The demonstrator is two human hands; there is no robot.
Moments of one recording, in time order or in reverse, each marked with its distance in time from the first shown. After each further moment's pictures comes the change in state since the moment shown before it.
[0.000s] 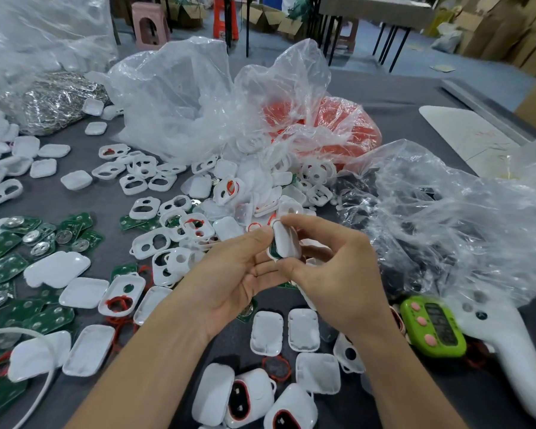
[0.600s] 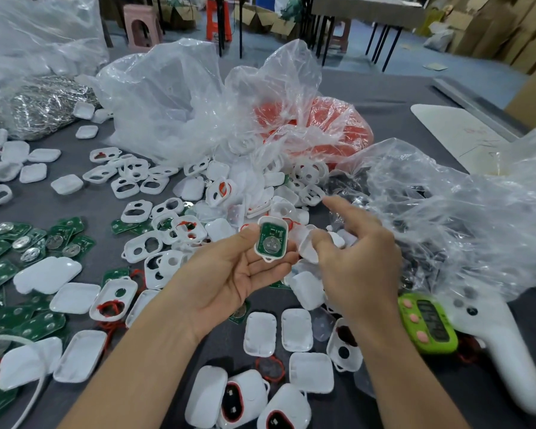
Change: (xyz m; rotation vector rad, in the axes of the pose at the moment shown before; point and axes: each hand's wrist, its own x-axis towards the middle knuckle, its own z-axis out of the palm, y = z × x) left_hand -0.001 0.005 -0.001 -0.102 -0.045 -0.092; right_hand 0.005 0.001 -0.014 -0.271 0.349 0.094
